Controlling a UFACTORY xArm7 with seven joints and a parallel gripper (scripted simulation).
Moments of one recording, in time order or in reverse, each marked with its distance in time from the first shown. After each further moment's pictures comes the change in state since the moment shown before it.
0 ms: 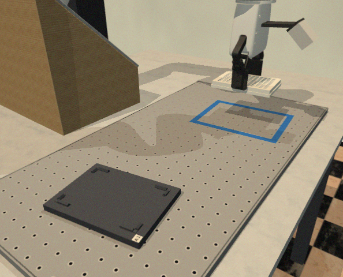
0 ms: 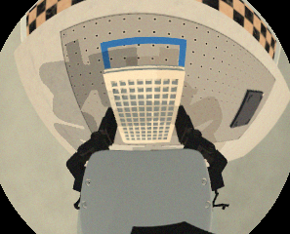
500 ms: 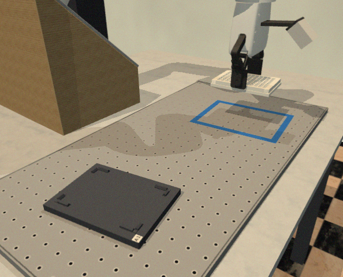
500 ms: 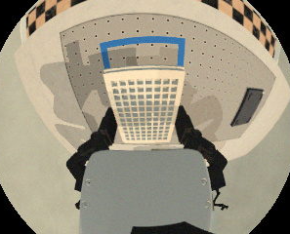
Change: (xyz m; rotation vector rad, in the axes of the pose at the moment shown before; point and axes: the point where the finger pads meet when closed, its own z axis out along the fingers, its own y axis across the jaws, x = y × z) arm -0.001 0.001 -0.002 0.001 -0.001 0.015
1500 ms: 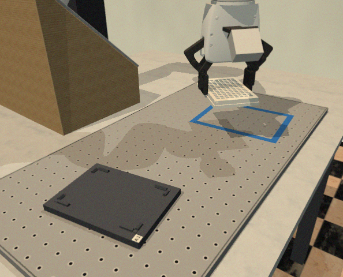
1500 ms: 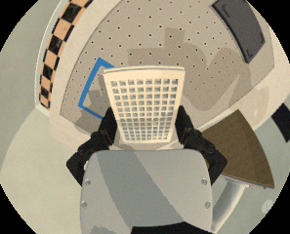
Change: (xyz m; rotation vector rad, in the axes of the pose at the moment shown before) arm -0.011 0.082 -0.003 0.003 -0.003 0.820
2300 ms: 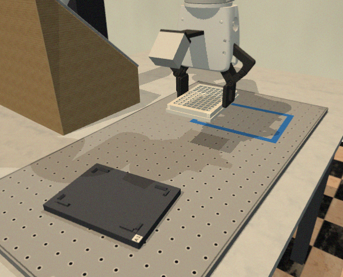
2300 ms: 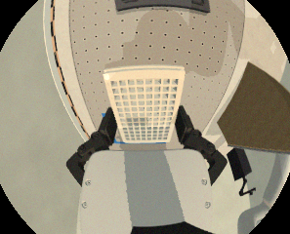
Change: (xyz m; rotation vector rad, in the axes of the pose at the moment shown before) arm 0.046 0.057 -0.003 0.003 0.001 0.725
